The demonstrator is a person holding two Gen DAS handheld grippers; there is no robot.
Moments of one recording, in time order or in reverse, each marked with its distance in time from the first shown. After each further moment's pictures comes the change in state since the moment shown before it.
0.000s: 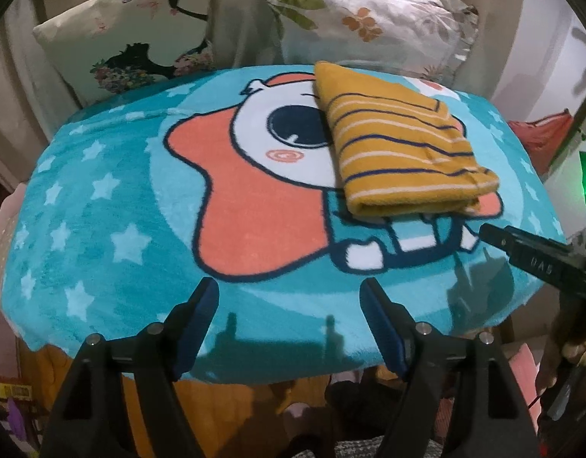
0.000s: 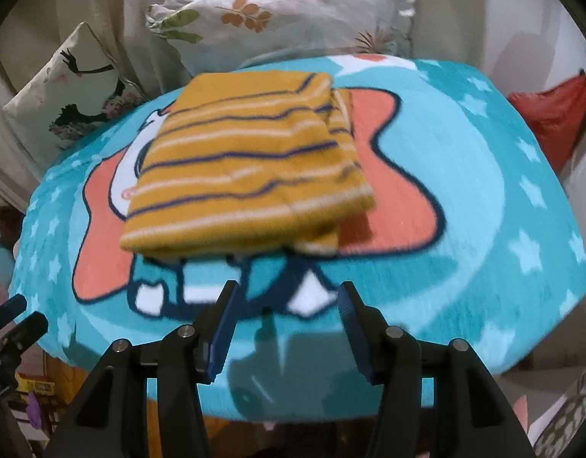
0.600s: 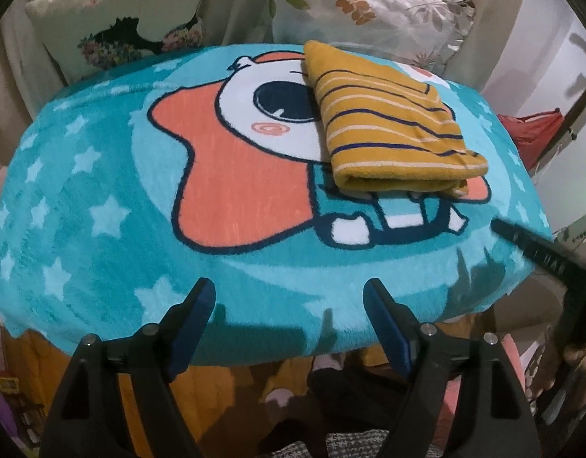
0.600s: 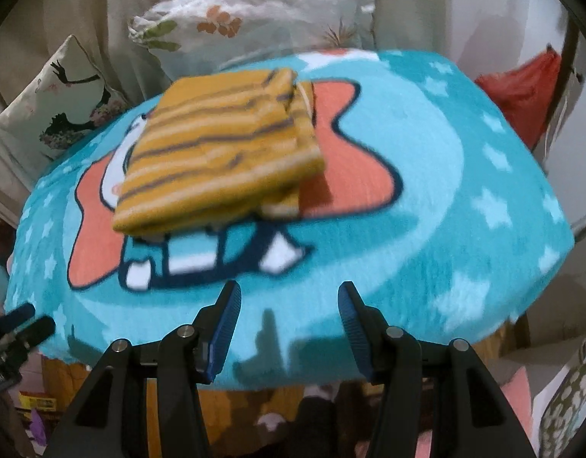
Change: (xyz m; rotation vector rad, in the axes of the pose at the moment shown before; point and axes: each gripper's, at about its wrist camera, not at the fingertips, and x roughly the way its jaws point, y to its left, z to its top) left arm 0.013 0.001 -0.010 -0.046 0.061 -0.069; right arm -0.024 -0.016 -0.023 0.044 -0.026 -0.045
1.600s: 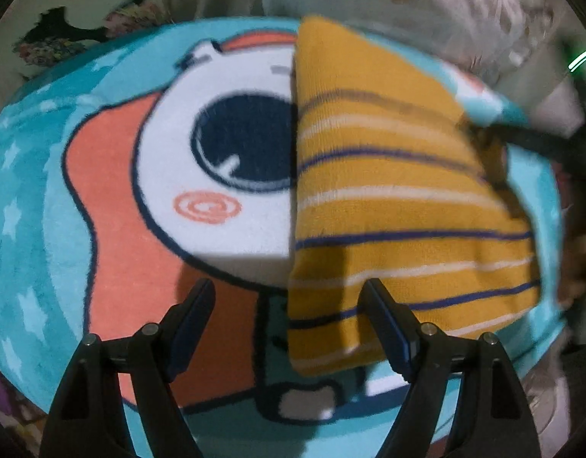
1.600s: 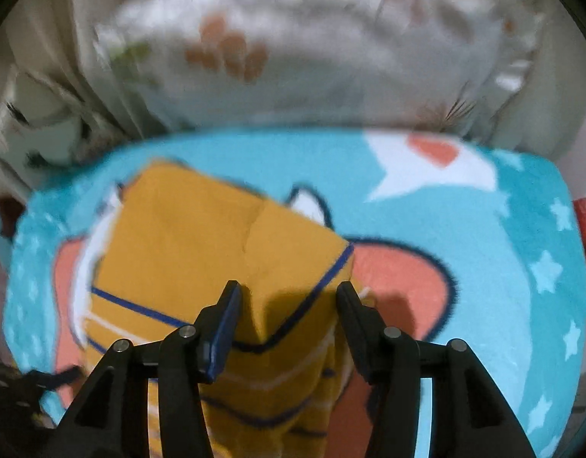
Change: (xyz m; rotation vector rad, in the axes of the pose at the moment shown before) left arm 0.104 -0.032 0.127 -0.110 0.110 0.010; right arm 0.158 0.021 0.222 -0.227 0.121 0.106
